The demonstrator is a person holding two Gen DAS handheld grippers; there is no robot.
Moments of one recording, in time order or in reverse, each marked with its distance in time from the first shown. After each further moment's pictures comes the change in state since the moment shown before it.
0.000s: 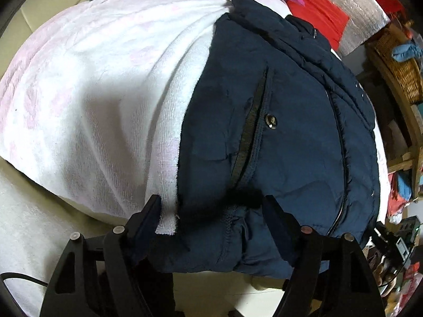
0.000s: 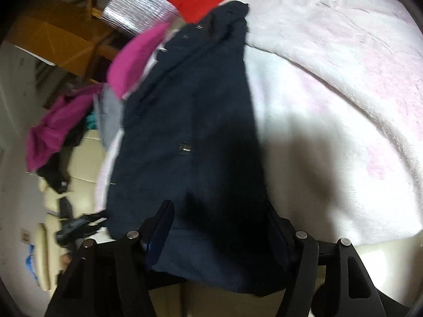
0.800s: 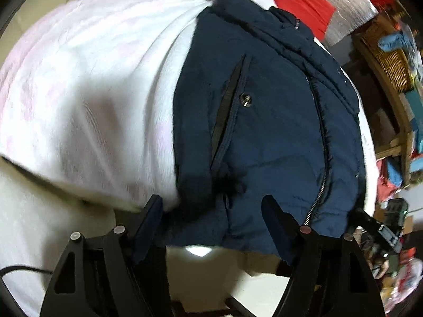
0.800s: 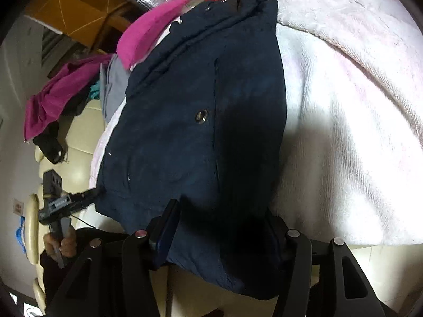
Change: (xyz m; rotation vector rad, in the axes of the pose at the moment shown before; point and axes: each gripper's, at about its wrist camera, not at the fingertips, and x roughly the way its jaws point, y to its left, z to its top) left arm -0.003 0.003 -0.030 0.010 0.051 -0.088; right arm 0.024 0.016 -0.007 -0.090 0.086 0.014
